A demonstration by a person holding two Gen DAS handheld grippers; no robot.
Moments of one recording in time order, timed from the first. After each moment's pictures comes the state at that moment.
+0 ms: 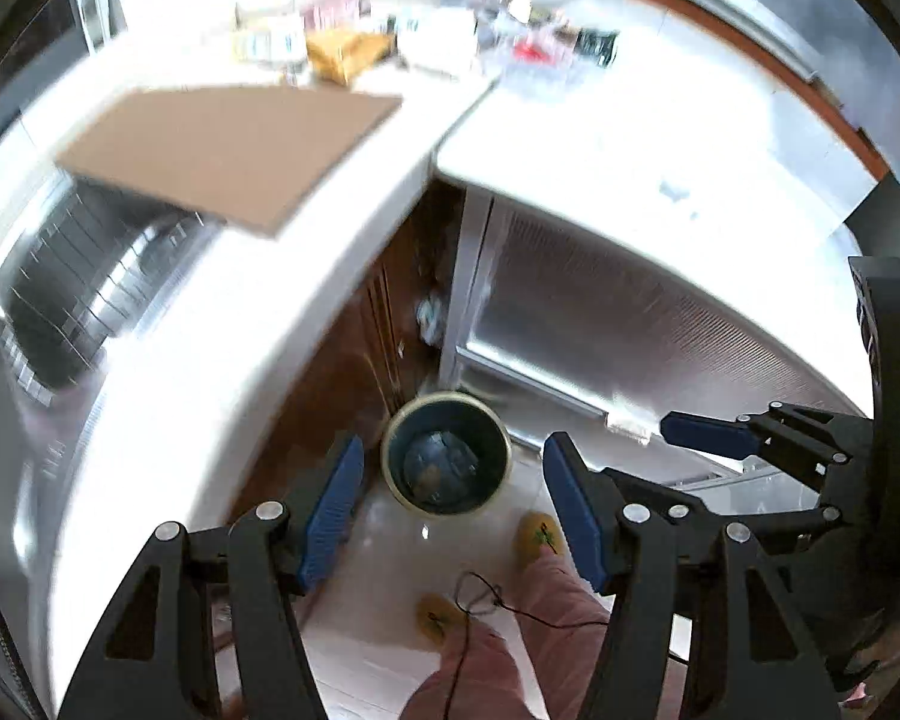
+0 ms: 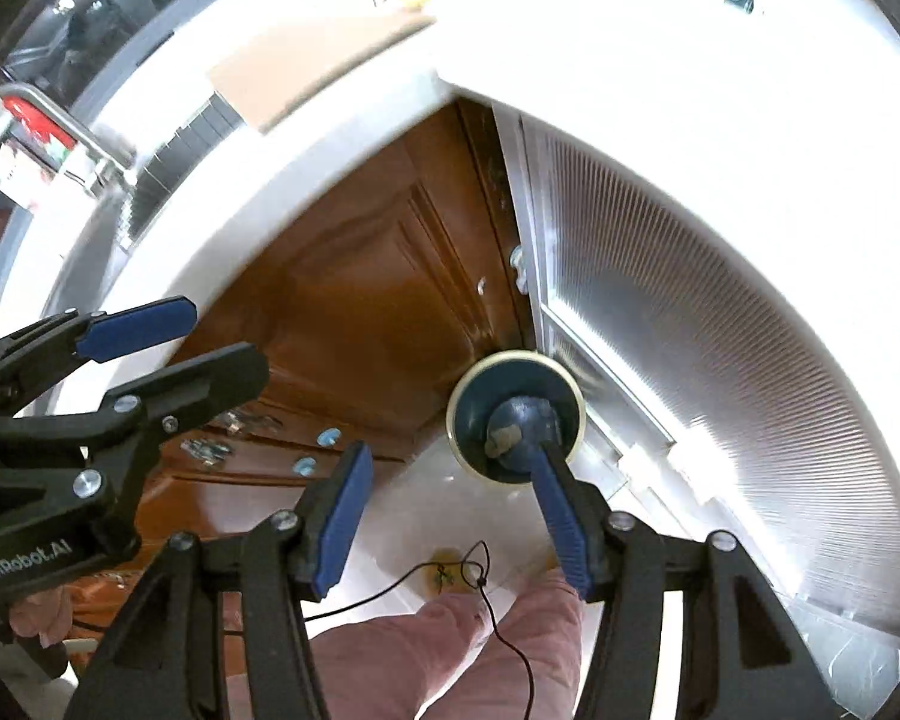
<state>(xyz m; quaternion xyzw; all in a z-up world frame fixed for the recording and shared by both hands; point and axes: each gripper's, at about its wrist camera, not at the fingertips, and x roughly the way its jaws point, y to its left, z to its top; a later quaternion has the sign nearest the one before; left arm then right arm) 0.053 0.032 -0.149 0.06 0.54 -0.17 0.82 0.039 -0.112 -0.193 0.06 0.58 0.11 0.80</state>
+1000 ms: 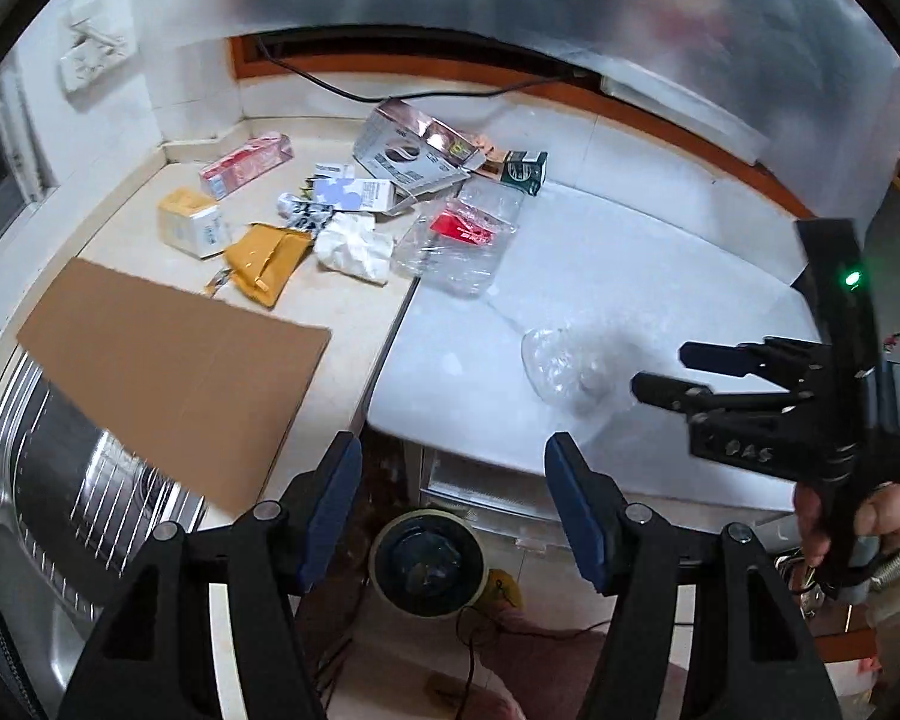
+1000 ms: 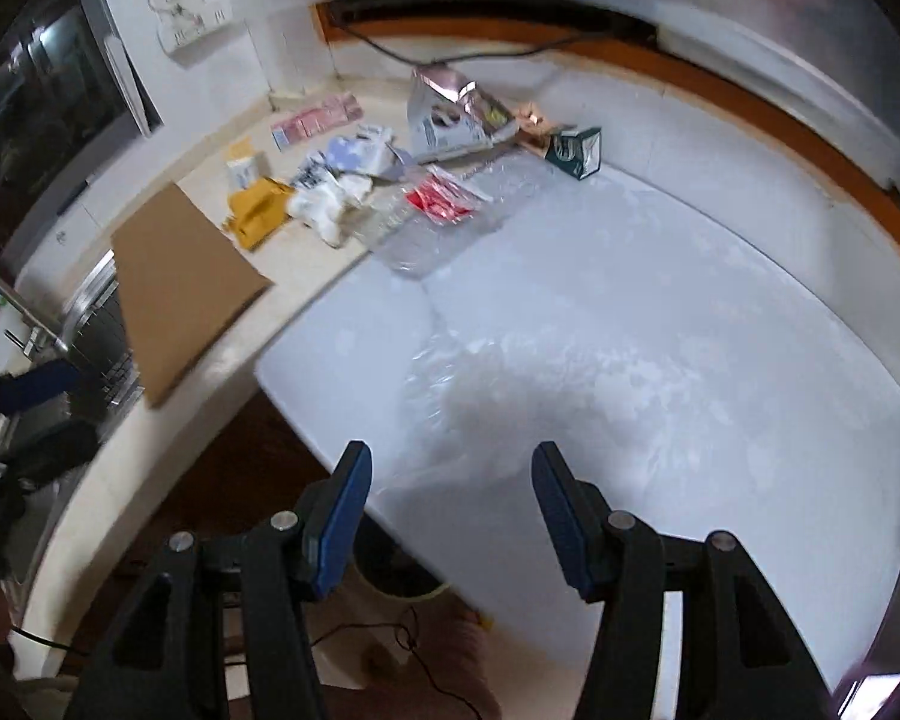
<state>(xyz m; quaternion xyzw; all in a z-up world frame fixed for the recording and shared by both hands) 0.156 -0.038 -0.058 0.08 0.48 -0.24 0.84 0.146 -0.226 -0.114 0.03 0.52 0.01 0.85</state>
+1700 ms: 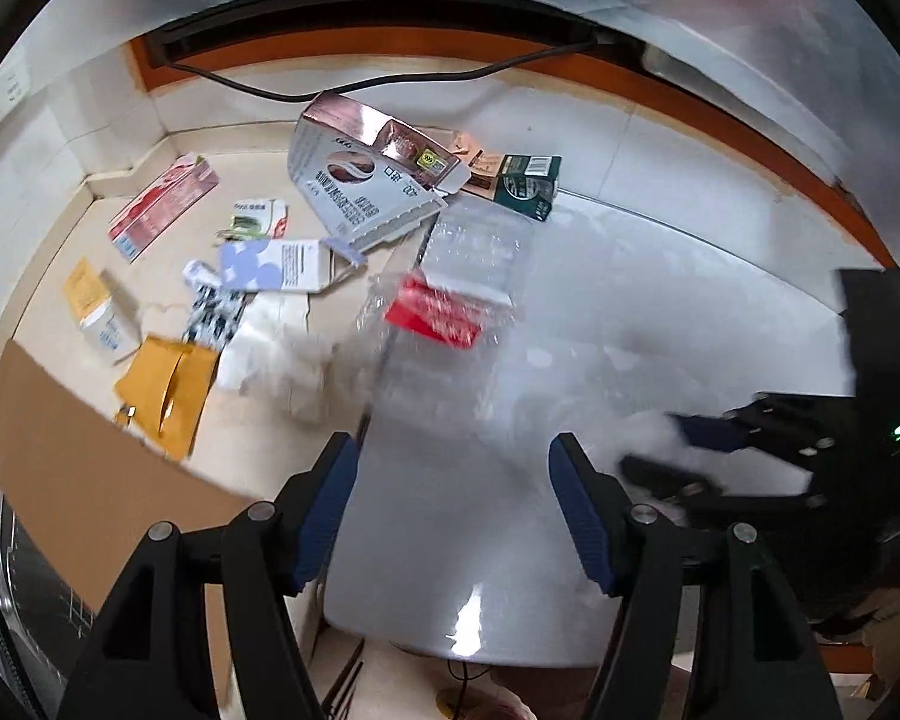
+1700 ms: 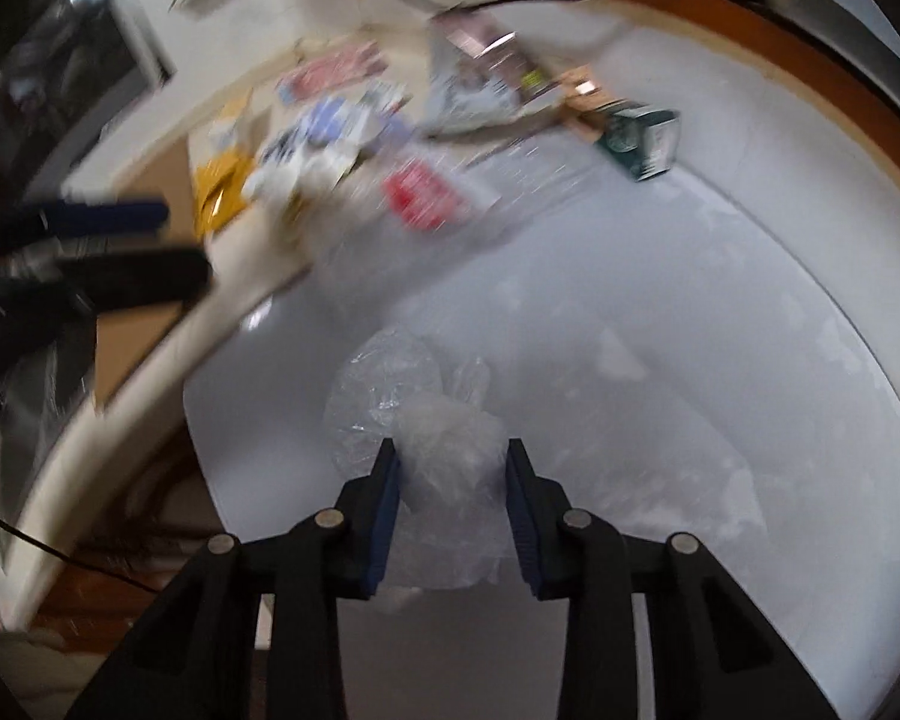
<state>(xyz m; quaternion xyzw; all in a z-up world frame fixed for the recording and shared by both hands) 0.296 -0.145 -0.093 0.11 0.52 -0.24 0.81 0.230 -0.281 -0.142 0.04 0.54 0.08 0.84</state>
